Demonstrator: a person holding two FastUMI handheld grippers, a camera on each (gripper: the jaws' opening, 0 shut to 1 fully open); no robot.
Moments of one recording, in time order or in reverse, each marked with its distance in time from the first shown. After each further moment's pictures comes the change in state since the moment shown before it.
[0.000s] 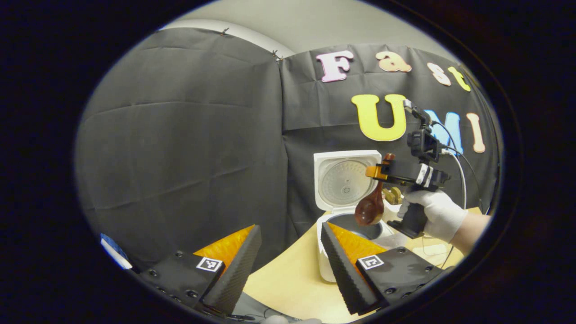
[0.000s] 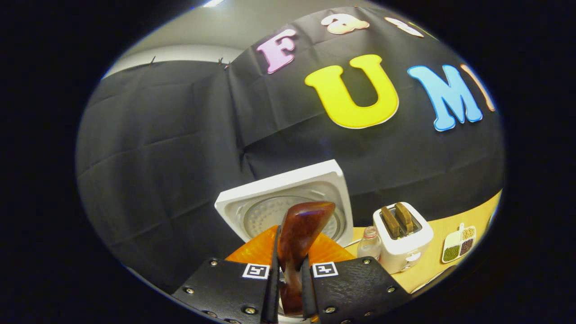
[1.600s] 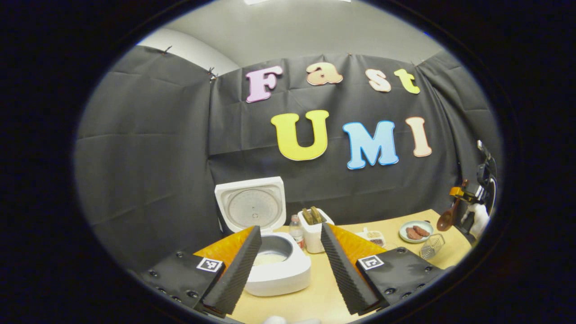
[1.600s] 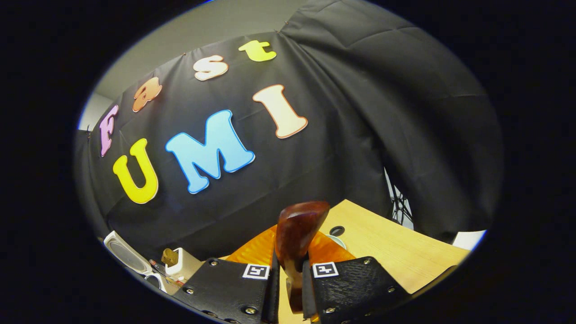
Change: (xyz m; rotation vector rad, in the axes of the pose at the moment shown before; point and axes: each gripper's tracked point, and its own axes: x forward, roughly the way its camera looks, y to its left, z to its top) left arm -0.054 -0.219 0.074 0.077 -0.103 -0.362; right arm -0.391 -0.497 0.058 0.256 -0.252 -0.861
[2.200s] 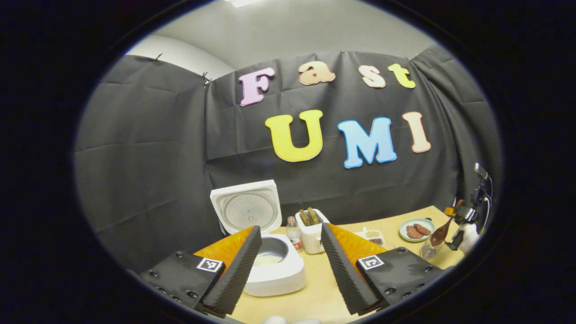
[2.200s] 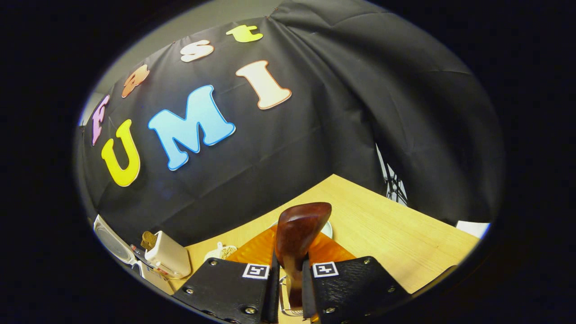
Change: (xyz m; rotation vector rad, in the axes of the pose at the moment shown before) left arm 0.000 -0.029 0.010 0.051 0.009 0.018; right arm 0.036 -0.046 -0.081 0.007 0.102 -0.041
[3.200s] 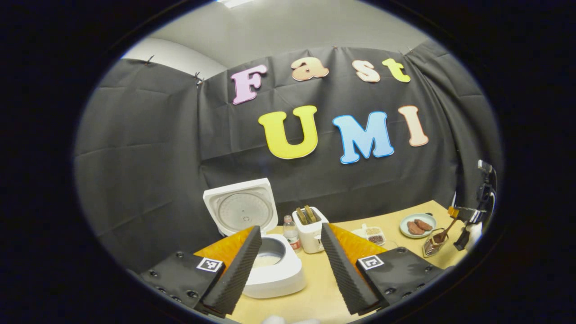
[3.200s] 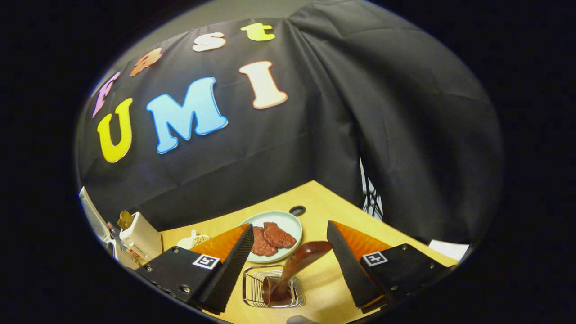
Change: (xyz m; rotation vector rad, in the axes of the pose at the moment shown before) left arm 0.017 -0.009 -0.003 0.015 0.005 -0.022; right arm -0.037 -0.024 0.040 -0.228 -0.077 -0.074
